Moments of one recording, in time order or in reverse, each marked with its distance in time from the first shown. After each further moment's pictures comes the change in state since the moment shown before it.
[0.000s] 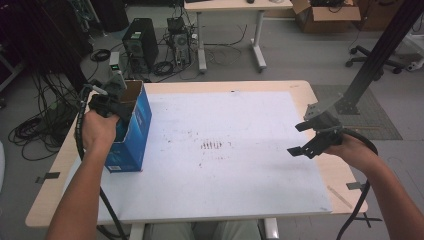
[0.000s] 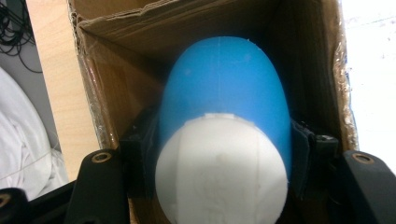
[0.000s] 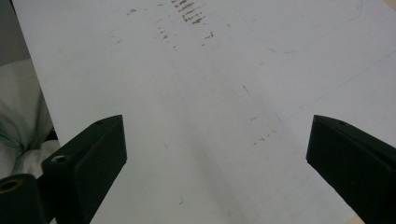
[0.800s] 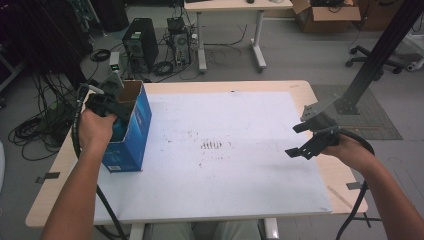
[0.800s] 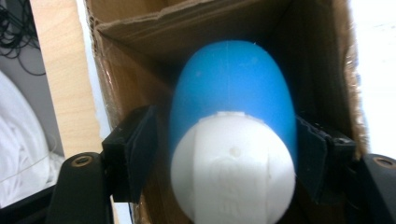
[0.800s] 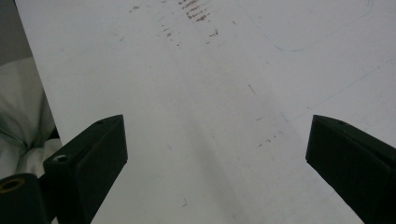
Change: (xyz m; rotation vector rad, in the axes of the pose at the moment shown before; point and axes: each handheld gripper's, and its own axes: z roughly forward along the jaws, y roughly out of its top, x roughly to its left) left arm 0.008 -0.001 -0.003 -0.022 -0.014 -0.010; right arm 0.001 0.002 0.006 0.011 0.016 -0.006
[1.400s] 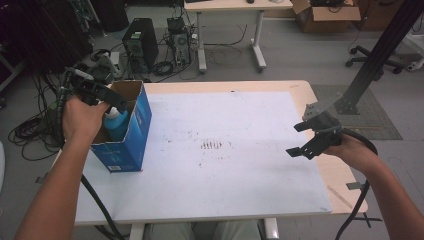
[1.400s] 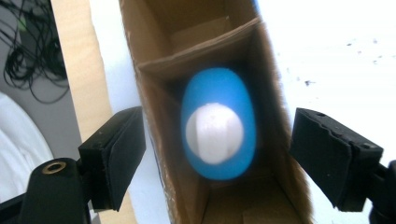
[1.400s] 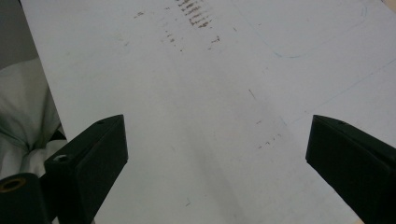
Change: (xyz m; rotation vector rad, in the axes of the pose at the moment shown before) left arm -0.001 -0.001 -0.064 -0.102 -0.012 0.066; right arm 0.007 0.004 -0.009 -0.010 -0.010 -0.011
